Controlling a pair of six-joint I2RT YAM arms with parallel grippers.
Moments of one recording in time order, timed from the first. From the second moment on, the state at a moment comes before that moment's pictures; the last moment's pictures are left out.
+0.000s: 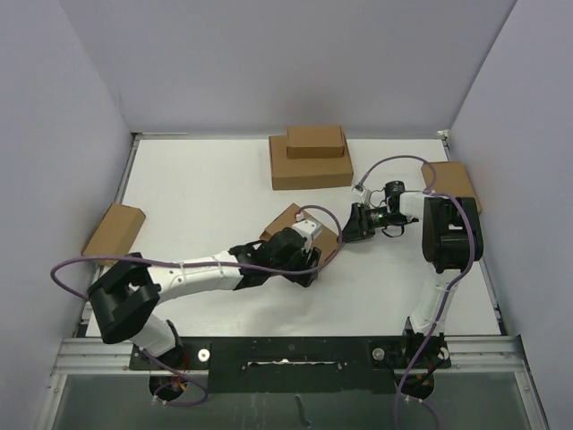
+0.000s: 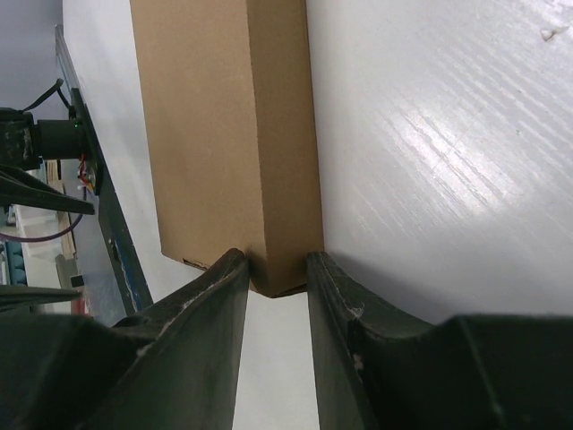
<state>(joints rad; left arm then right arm) -1.05 1.56 0.91 -0.09 -0.08 -0.45 0.03 1.99 1.13 -0.55 -1.04 -0.26</state>
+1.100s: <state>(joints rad) -1.10 1.53 0.61 0.23 -0.42 -1.54 0.03 1.99 1.13 -0.55 -1.04 -0.27</state>
